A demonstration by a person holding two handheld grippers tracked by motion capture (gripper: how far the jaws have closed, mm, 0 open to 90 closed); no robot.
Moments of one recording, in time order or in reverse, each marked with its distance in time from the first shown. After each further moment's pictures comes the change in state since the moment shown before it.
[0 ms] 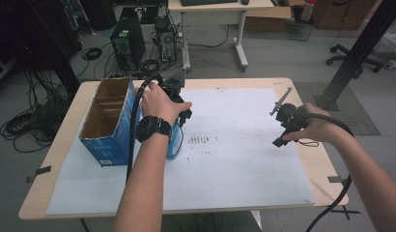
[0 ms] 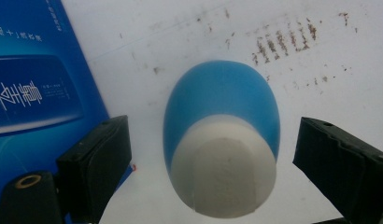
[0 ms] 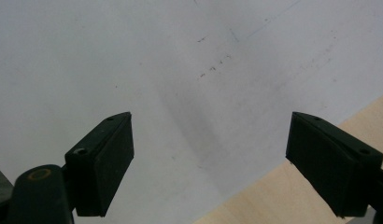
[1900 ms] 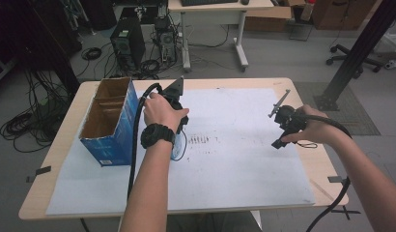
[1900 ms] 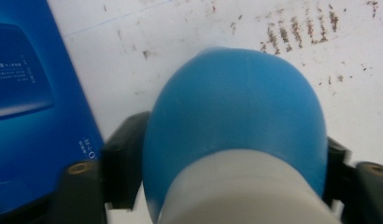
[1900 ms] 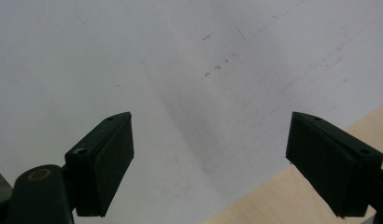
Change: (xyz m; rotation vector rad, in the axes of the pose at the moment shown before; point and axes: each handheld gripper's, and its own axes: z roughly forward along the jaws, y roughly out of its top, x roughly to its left) left arm 0.001 0.002 0.028 0.057 -0.031 -0.066; right arm 0.001 0.000 0.007 0.010 0.010 -0.003
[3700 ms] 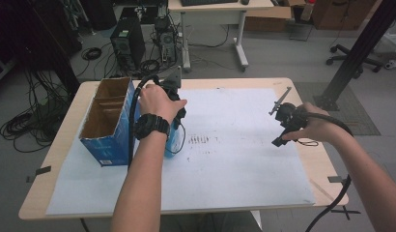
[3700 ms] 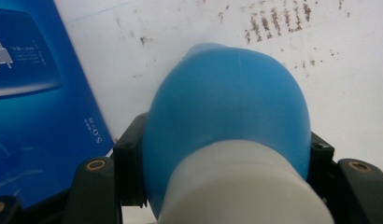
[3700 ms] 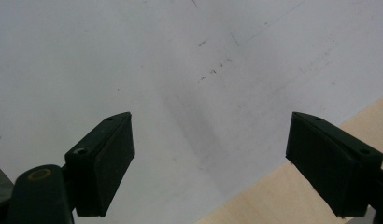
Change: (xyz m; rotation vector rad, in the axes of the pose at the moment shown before) left arm 0.007 0.000 -0.033 0.056 -0.047 -0.004; right arm 0.000 0.003 -0.009 -0.013 -0.012 0.002
